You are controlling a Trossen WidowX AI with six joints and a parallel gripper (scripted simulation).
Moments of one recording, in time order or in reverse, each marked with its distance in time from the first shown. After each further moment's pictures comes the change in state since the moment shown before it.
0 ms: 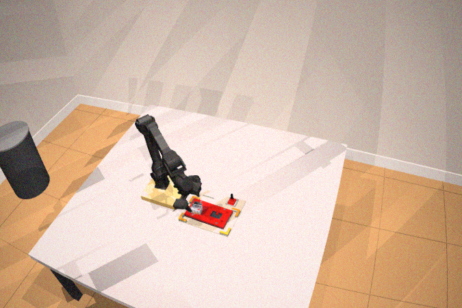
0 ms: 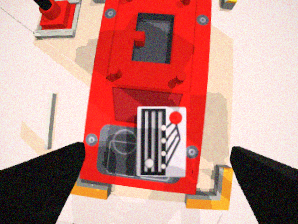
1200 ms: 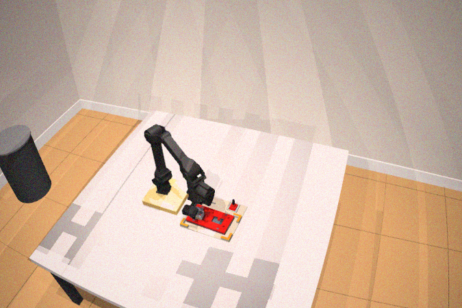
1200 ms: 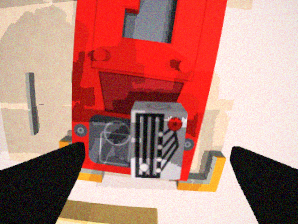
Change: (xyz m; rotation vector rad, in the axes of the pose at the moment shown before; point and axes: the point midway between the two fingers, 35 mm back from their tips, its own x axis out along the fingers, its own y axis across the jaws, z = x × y) arm 0.013 0.000 0.015 -0.037 0.344 -0.056
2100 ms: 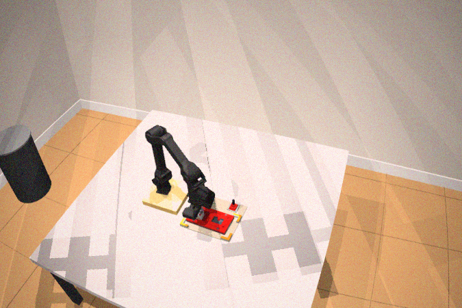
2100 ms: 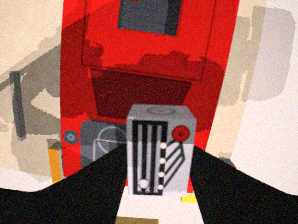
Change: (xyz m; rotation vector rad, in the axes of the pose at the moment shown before) arm 0.019 0.001 -0.002 0.000 0.011 0.002
